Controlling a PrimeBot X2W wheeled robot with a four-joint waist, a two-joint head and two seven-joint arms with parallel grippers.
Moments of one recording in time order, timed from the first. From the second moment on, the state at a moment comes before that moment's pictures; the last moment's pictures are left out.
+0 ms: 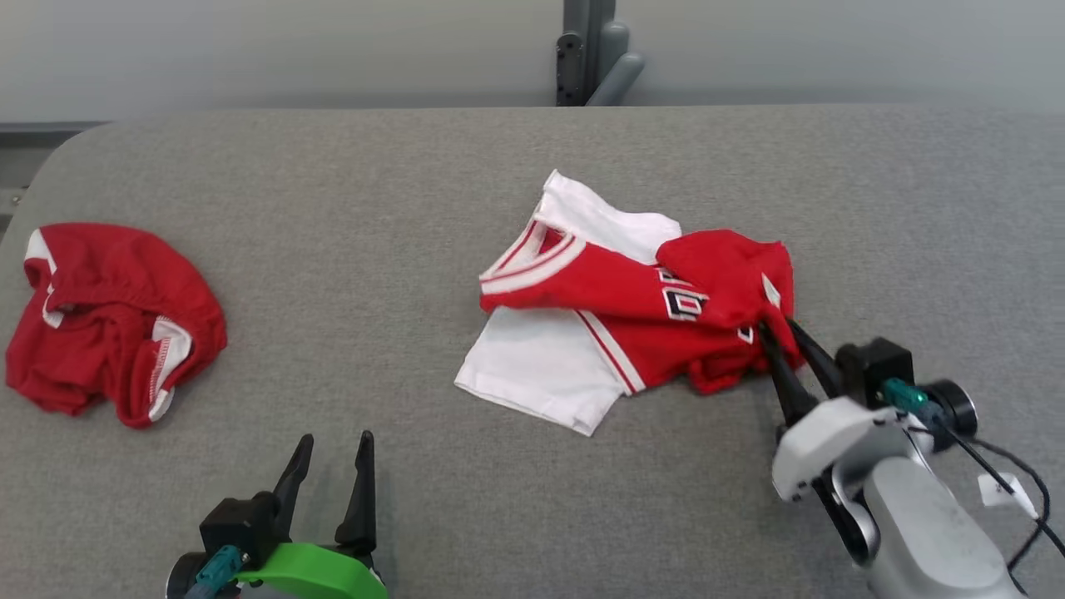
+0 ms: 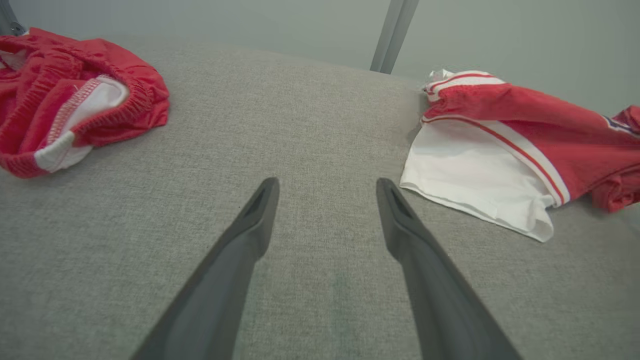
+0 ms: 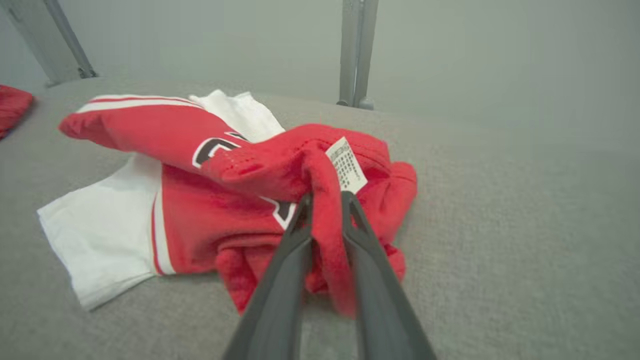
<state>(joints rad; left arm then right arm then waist) -0.05 0.05 -0.12 0.37 -0.29 -0.13 -0.26 -0.40 -0.16 0.24 0.58 0.18 0.13 -0.26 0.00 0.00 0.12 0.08</state>
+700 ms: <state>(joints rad) -0.06 0.05 -0.15 0.39 -0.27 -0.13 -0.26 -0.29 -0.12 0.26 0.38 0.12 0.13 -0.26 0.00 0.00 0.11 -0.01</state>
